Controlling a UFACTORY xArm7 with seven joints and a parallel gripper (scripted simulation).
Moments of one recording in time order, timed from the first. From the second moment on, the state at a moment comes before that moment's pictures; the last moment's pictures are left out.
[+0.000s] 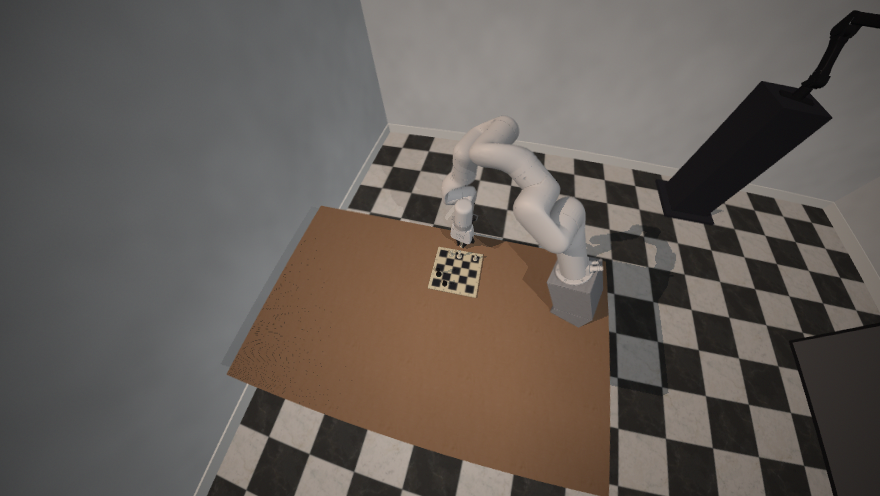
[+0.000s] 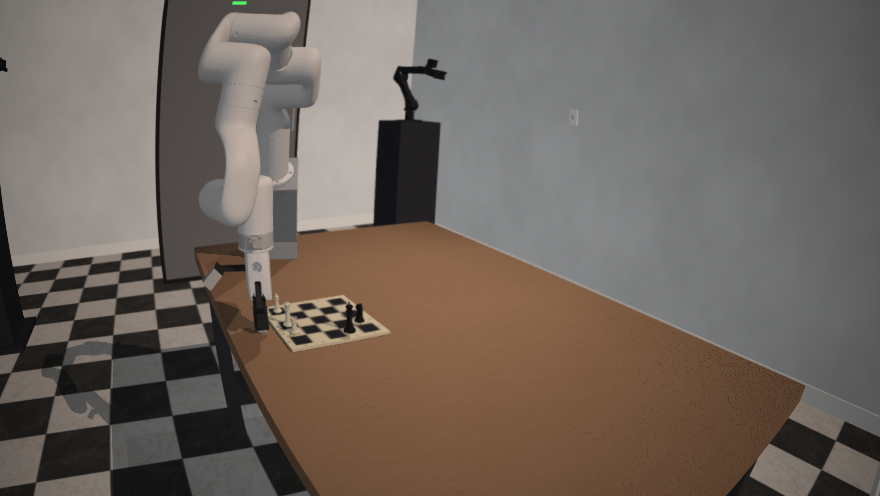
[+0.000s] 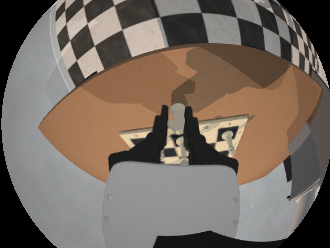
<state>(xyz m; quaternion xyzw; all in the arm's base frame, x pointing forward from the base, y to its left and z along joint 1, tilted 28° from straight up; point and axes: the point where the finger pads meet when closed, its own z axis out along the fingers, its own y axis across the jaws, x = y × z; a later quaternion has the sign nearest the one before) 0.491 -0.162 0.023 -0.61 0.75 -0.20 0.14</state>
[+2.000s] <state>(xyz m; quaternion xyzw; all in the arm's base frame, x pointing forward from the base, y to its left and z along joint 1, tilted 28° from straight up) 0.473 -0.156 0.059 -0.61 0.75 -0.20 0.14</state>
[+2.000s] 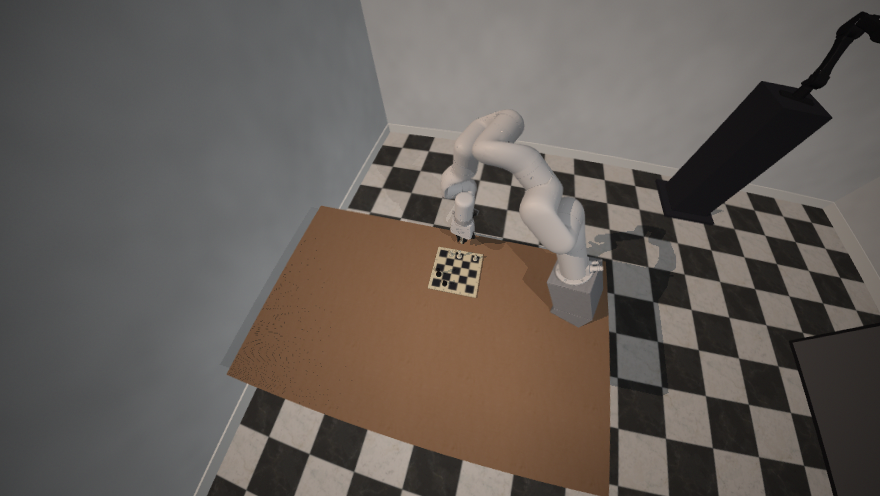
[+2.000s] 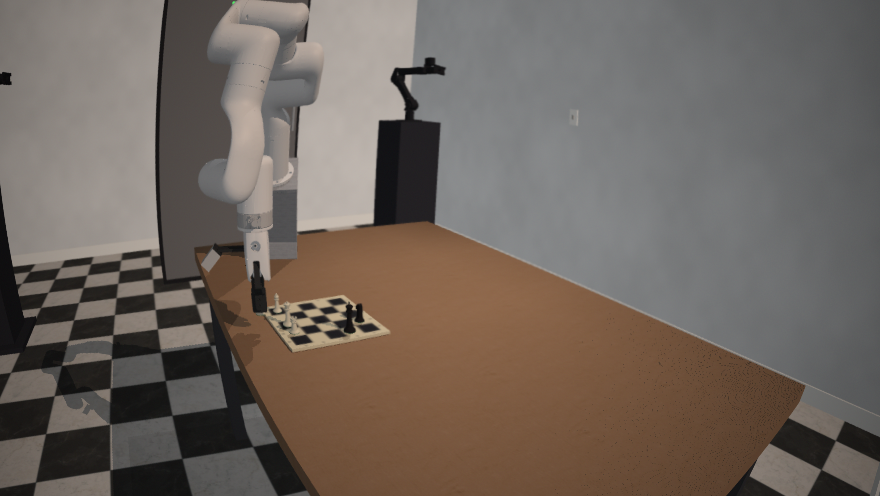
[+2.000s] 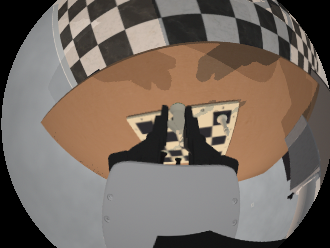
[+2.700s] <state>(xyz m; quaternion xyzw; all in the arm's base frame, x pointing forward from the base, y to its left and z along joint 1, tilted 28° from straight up) 0.452 -0.150 0.099 -0.61 0.75 -0.20 0.14</state>
